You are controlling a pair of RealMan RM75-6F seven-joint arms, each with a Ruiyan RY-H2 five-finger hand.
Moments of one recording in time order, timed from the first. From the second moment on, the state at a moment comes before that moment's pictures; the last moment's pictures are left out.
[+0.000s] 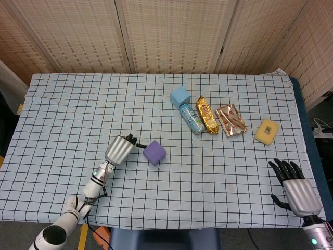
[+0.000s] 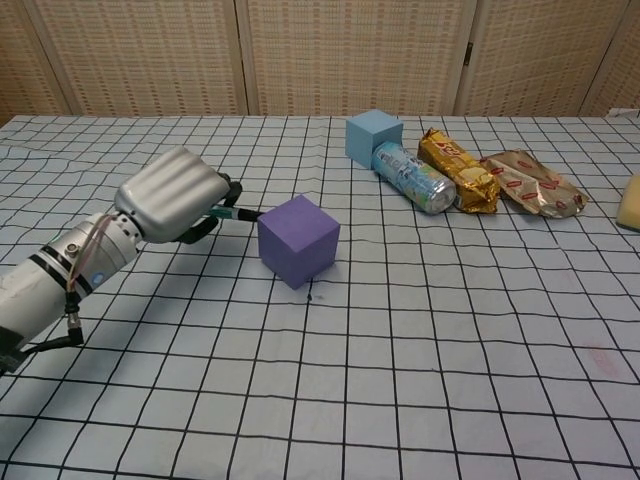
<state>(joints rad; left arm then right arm) -0.78 -2.15 -0.04 -0.26 1.56 1.28 0.25 0.08 -1.02 -0.05 -1.76 -1.53 1.35 -0.17</state>
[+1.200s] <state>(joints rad) -0.82 -2.26 -0.07 -0.47 1.58 1.29 0.49 0.05 -0.96 -0.09 -1.75 -1.67 1.43 -0.06</state>
